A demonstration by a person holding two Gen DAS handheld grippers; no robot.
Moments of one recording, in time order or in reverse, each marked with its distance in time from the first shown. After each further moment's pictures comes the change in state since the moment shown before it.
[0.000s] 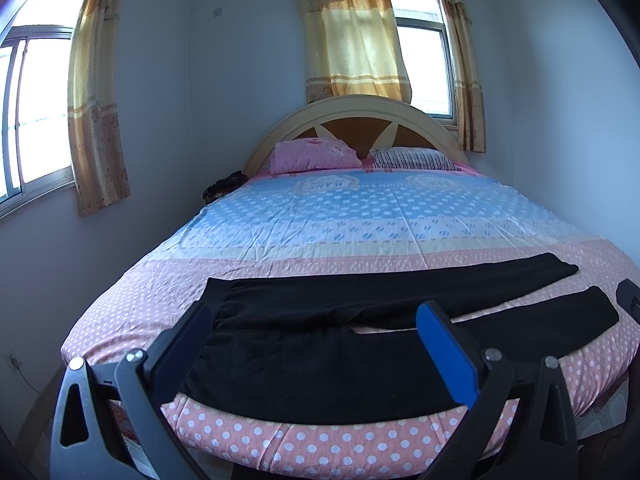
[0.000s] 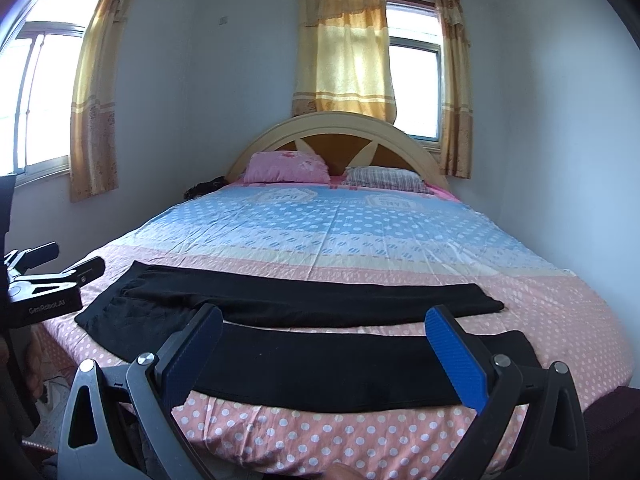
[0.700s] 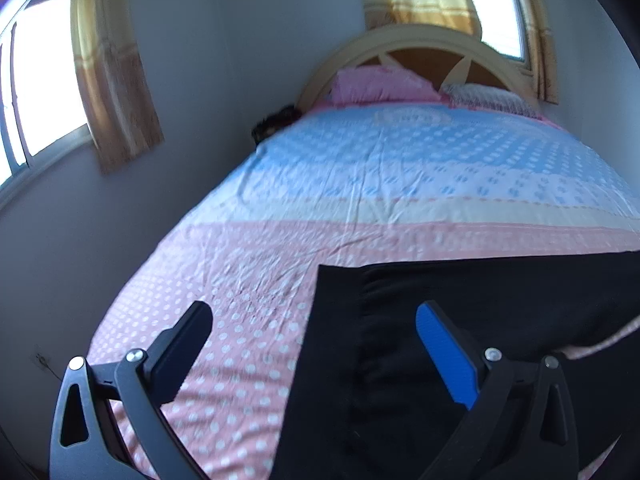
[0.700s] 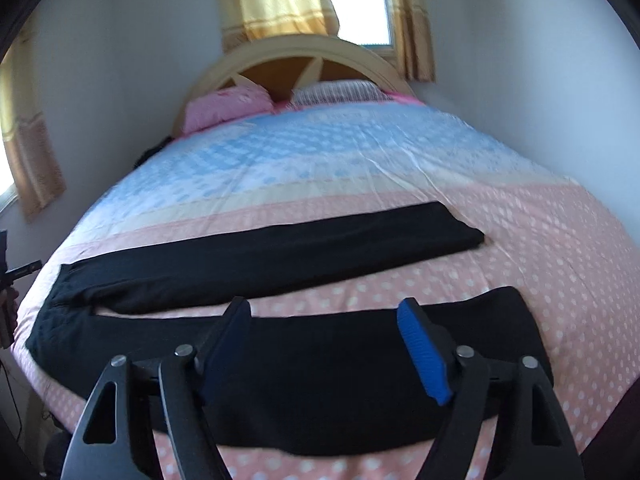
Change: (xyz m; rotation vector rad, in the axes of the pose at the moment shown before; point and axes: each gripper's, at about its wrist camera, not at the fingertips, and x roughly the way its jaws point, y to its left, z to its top) left arm 0.220 0.174 0.017 -0.011 0.269 0.177; right arm 0.147 -0.167 -0.023 0.217 0.298 -0.067
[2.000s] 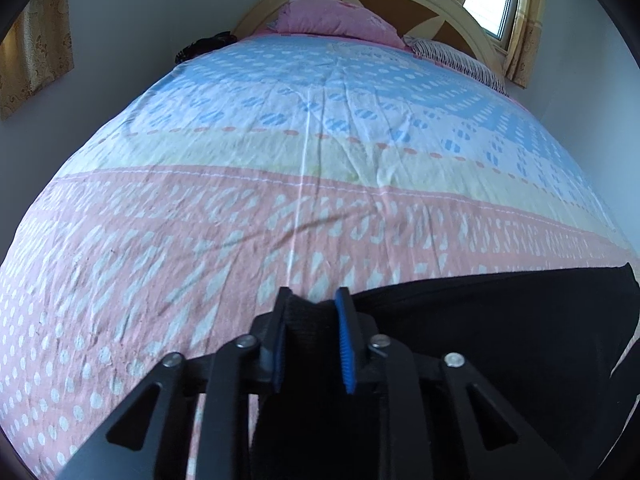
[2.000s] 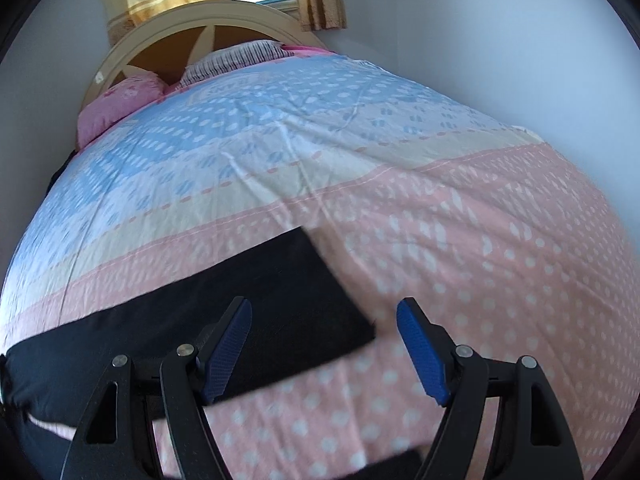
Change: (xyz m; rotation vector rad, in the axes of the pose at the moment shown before) left arm 0.157 0.003 0.021 -0.040 0.227 -0.339; right arm 0.134 -0.144 0.090 0.204 0.162 -0.230
